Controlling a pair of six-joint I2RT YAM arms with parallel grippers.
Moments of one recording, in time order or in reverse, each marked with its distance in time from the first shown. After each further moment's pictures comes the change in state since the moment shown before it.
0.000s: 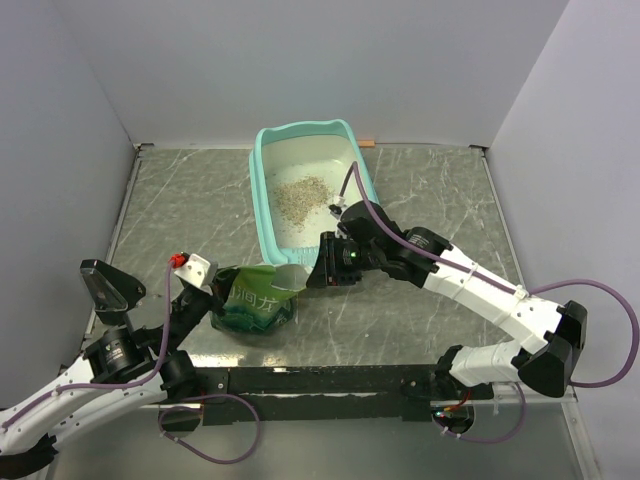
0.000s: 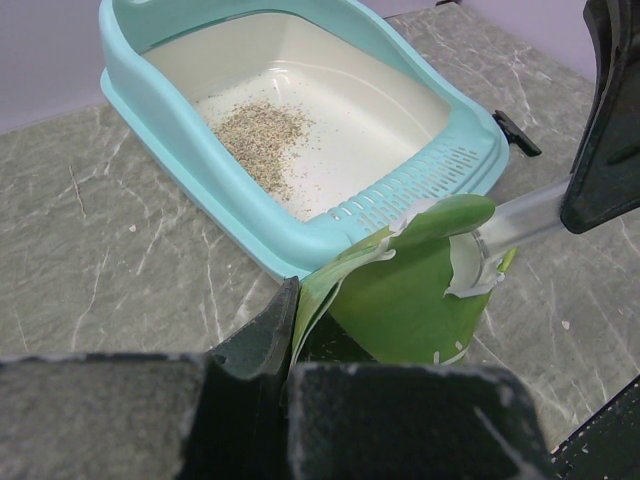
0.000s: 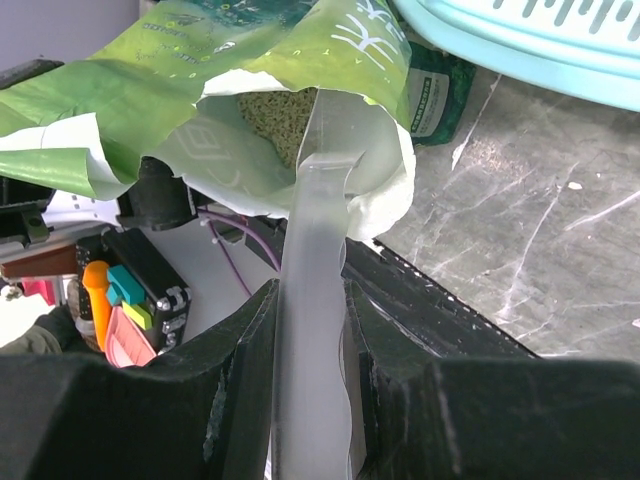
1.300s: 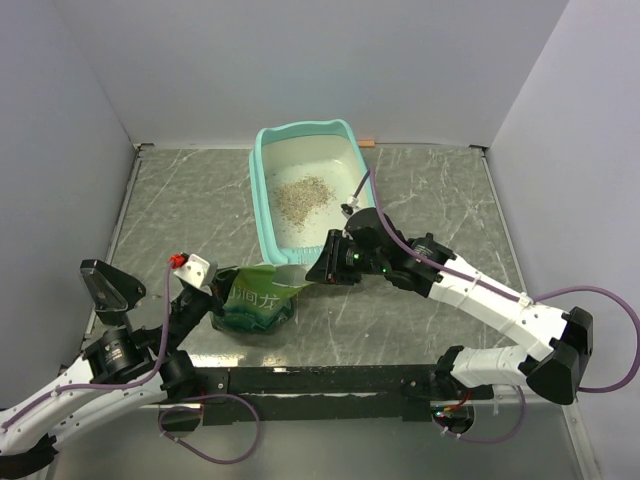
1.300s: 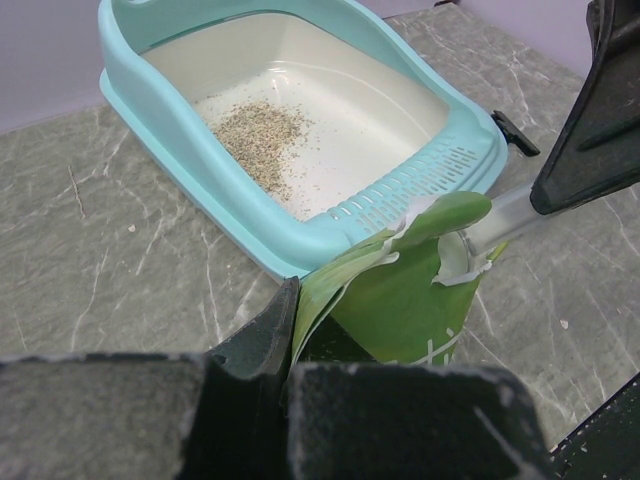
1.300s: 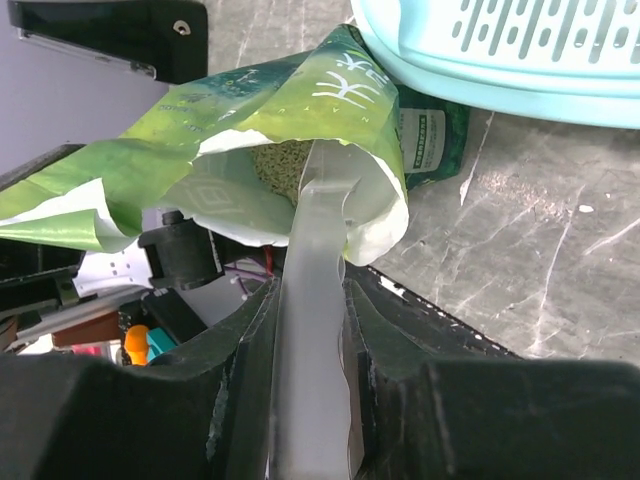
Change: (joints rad) left arm 0.000 -0.004 0.000 -0.002 0.001 0.000; right arm 0.007 -0.060 -0.109 0.135 0.109 0.149
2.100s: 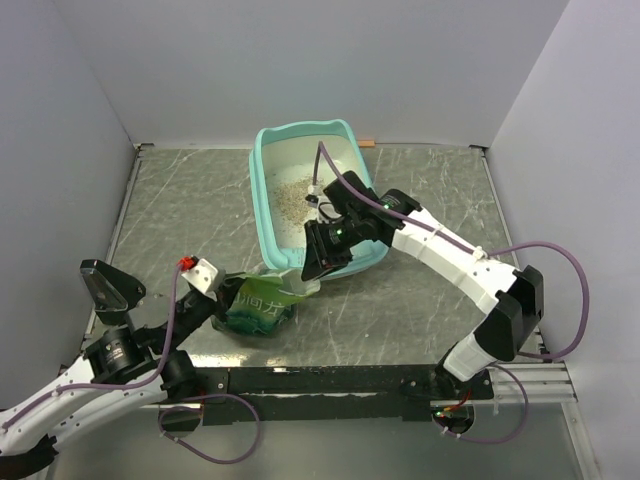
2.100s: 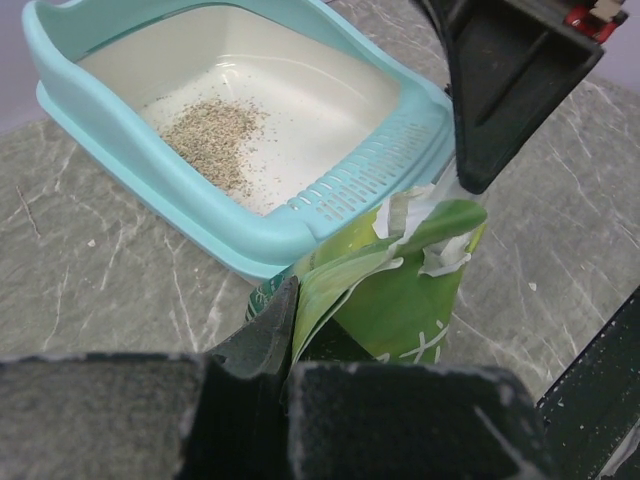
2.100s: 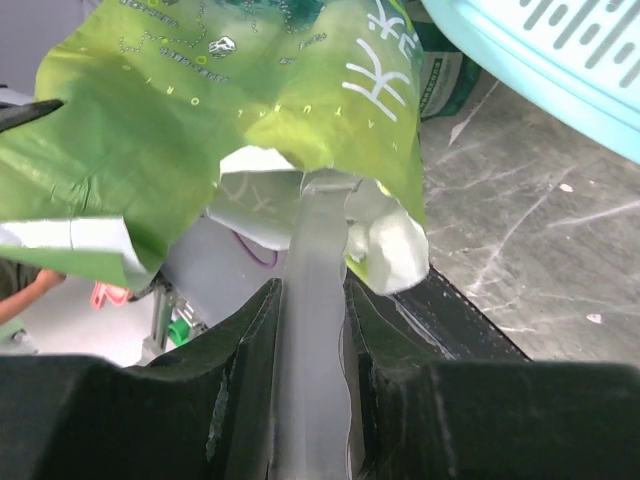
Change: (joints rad) left arm 0.003 0.006 0.000 -0.011 0.133 0.030; right arm -0.111 0.334 0.389 -0.373 -0.364 -0.410
